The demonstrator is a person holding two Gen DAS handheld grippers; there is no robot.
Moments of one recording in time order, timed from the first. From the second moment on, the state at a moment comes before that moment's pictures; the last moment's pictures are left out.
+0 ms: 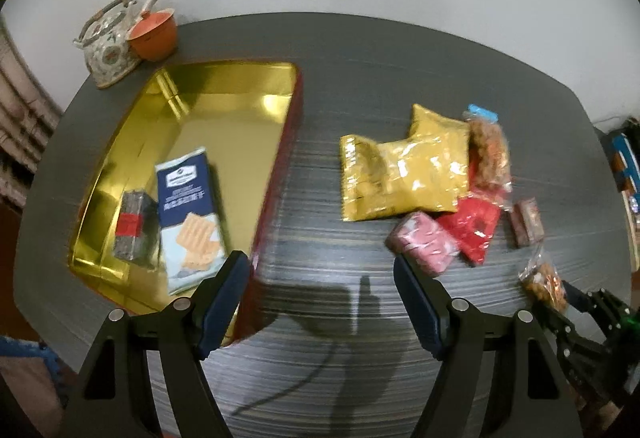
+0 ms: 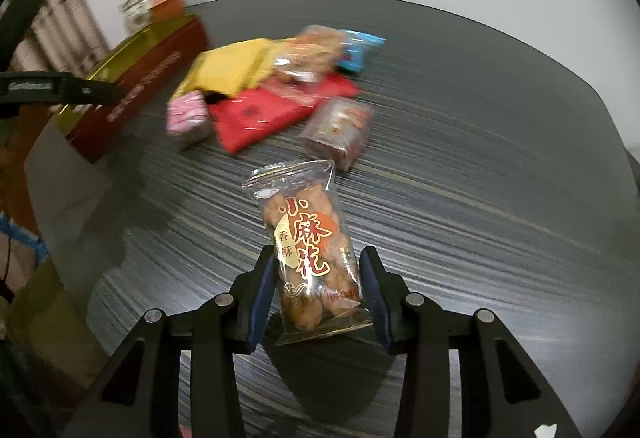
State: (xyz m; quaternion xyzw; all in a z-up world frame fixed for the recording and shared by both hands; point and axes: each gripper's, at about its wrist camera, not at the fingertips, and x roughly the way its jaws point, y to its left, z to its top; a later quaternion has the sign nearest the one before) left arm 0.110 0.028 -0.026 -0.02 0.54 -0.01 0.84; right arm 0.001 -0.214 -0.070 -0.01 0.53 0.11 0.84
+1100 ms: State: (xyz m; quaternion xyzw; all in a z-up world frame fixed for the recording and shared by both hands) left arm 0.163 -0.018 -0.082 -0.14 0.63 0.03 0.77; right arm 0.037 -0.263 -0.075 0.02 0.48 -0.01 0.88
